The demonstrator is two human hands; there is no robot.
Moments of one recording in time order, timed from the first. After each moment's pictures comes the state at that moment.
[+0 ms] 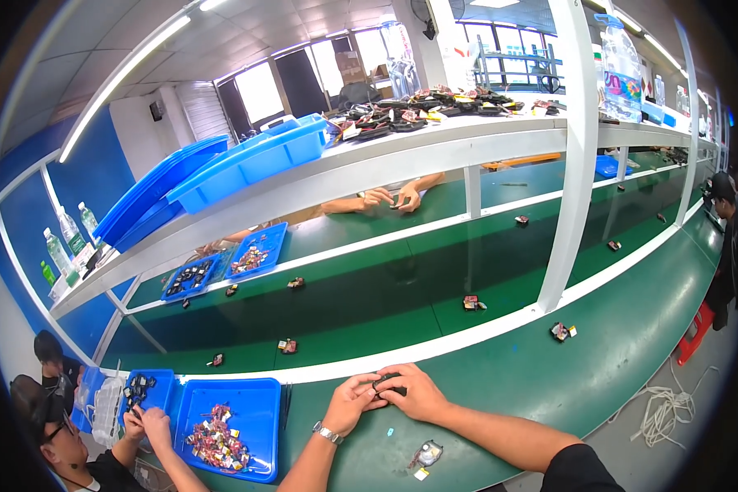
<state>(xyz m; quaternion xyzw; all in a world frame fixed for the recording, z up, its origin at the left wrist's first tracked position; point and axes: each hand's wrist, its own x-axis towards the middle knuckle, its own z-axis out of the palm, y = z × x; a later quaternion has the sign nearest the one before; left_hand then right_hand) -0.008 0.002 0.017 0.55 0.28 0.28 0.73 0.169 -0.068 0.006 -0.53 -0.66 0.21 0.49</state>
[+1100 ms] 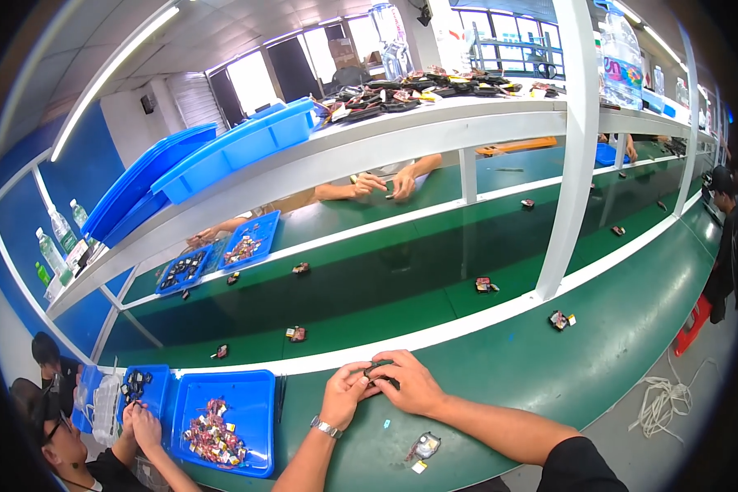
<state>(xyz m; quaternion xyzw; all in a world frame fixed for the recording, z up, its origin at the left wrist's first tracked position) -0.005 0.000 0.011 0.54 0.29 0.35 0.71 0.166 -0.069 0.019 -0.51 -0.68 0.13 0.51</state>
